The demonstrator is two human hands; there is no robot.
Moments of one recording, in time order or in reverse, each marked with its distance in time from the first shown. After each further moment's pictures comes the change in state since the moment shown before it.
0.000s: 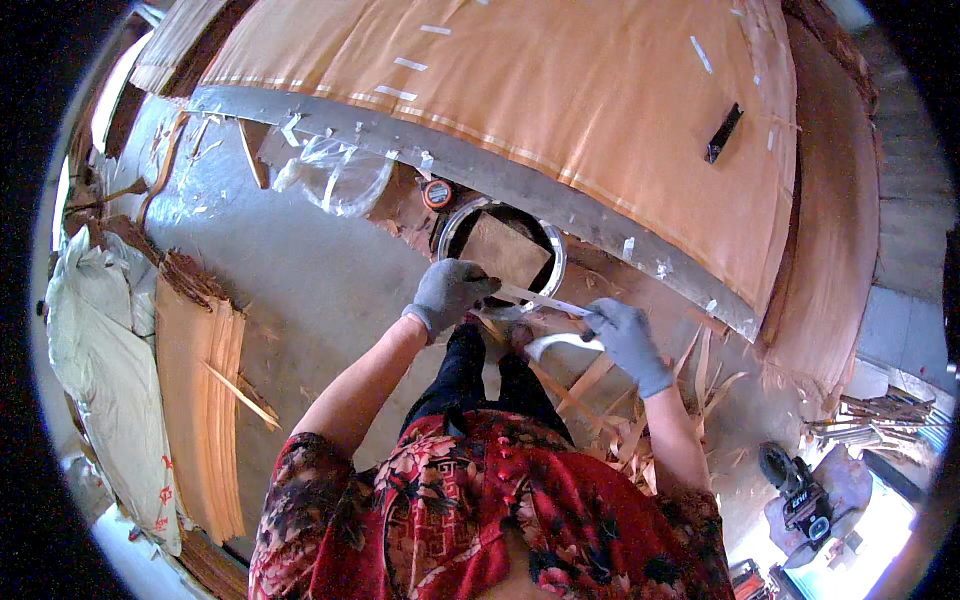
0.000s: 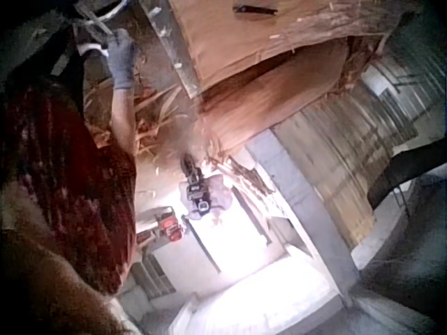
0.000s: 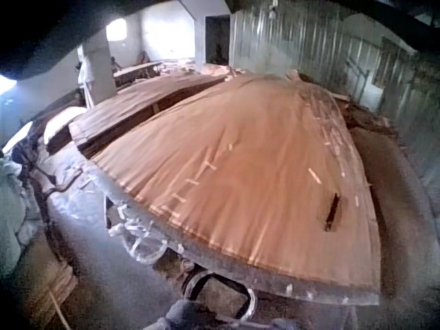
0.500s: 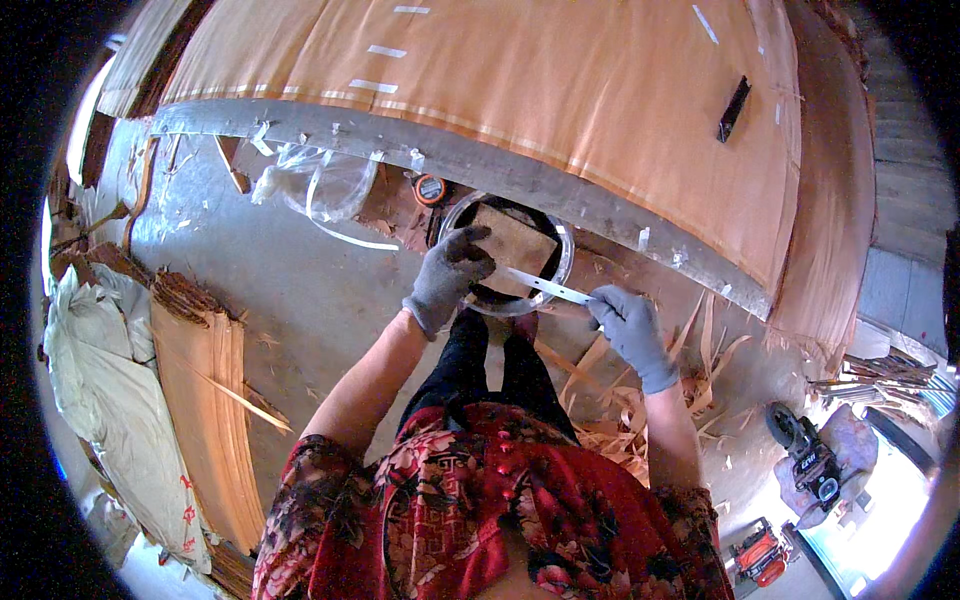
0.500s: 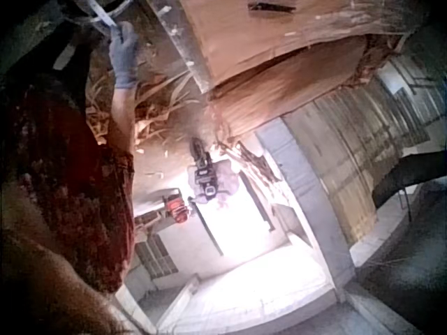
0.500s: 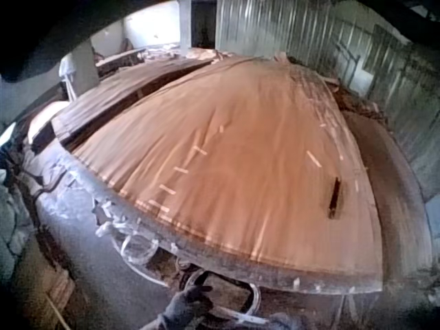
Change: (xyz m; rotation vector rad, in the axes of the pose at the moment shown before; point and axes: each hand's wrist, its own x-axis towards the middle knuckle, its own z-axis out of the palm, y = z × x) left_hand 0.026 -0.028 -0.004 -0.765 0.028 -0.131; right_hand 0.011 -0.009 0.015 0.091 0.120 0.189
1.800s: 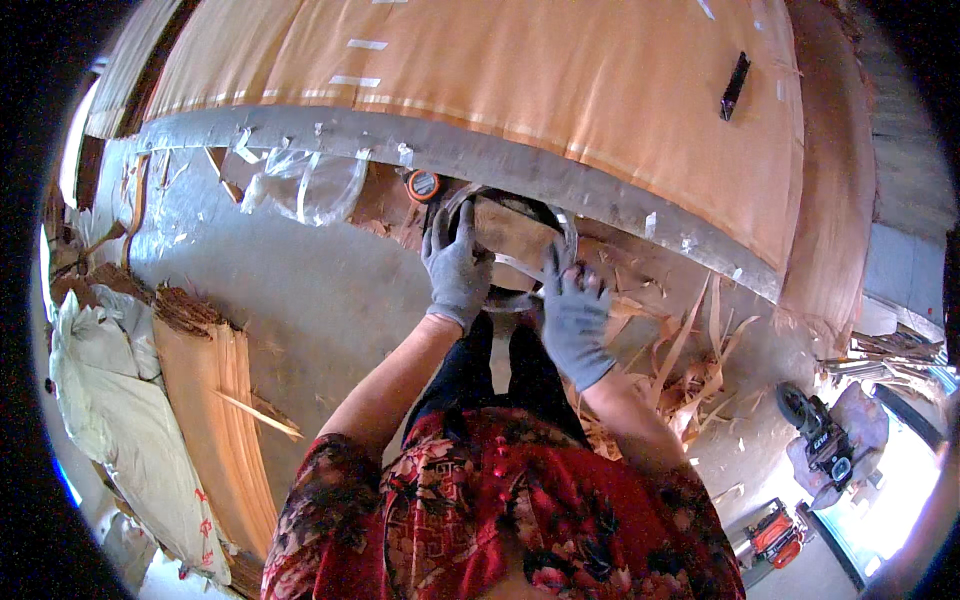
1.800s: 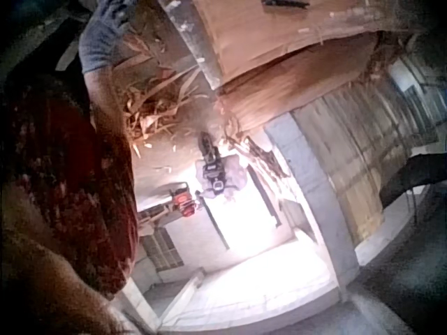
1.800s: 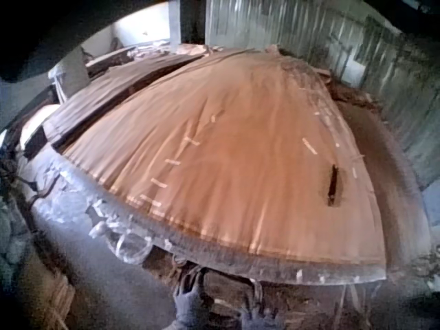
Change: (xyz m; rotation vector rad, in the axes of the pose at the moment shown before) left_hand 0.022 -0.043 0.010 1.019 0.371 0.495; right_hand 0.017 -0.019 0.090 -0.968 0.234 -0.228
